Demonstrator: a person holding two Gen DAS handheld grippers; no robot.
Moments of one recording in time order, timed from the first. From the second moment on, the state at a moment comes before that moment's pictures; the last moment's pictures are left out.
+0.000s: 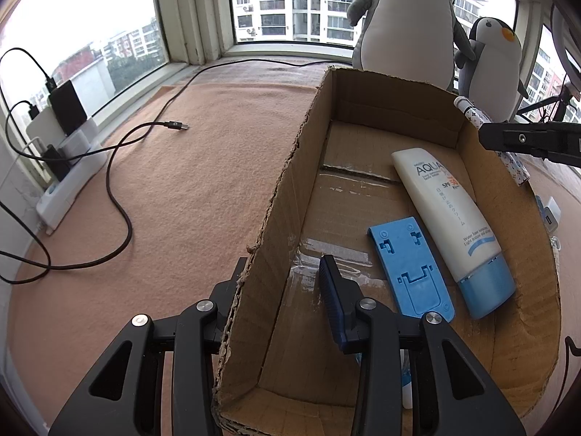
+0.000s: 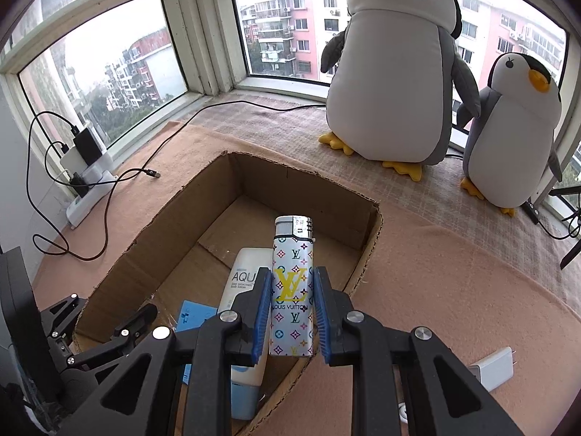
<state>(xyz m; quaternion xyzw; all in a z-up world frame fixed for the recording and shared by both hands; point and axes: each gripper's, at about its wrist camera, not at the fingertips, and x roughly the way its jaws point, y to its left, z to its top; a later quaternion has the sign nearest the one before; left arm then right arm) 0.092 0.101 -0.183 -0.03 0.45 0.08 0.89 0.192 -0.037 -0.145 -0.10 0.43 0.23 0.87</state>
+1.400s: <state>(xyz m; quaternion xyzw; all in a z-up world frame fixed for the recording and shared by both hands) 0.094 0.101 -0.184 -0.03 0.45 0.08 0.89 0.143 -0.186 -0.132 -0.02 0.45 0.15 0.88</state>
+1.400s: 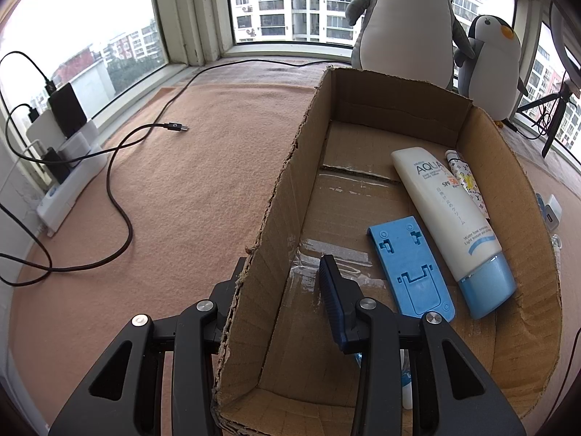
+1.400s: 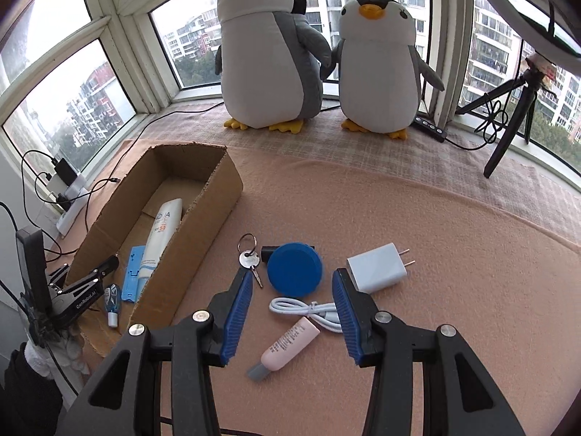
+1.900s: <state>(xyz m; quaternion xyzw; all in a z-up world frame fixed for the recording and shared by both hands) 0.094 0.101 -0.183 -0.03 0.45 0.08 0.89 0.127 -0.186 -0.182 0.03 0.52 0.12 0.84</state>
